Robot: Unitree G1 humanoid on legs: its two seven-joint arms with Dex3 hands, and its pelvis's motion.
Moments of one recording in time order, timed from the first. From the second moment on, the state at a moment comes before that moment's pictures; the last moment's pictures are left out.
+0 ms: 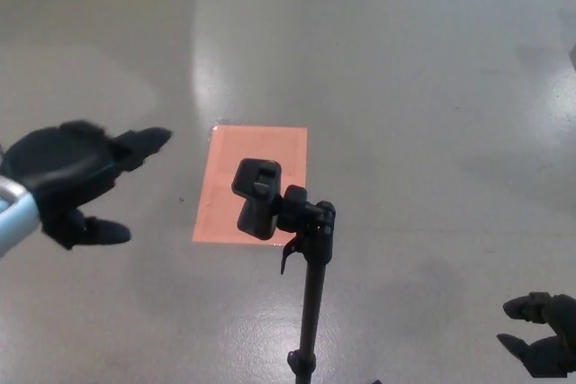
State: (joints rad) left_arm -0.72 0.74 -0.43 0.96 0.83 -0.58 0.08; right_arm -0.58 -0.41 0.17 1.29 -0.27 -0.05 0.21
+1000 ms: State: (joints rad) left_arm -0.32 0.56 0.03 1.32 0.47 -0.48 0.08; right_arm -0.46 -0.40 0.17 1.29 -0.27 -0.06 0.20
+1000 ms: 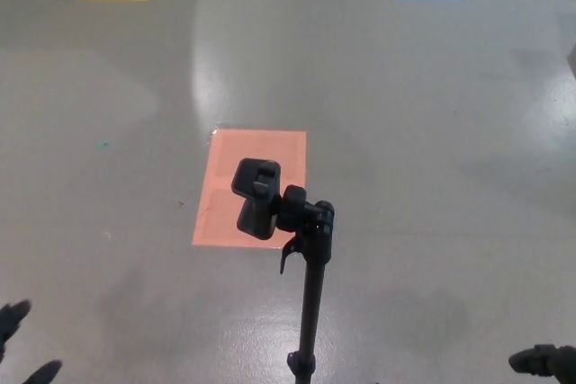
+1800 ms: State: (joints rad) left_arm -0.13 0.56 0.02 1.36 0.40 -0.25 0.02; right_arm -0.26 -0.37 0.19 1.30 -0.28 -0.07 0.18
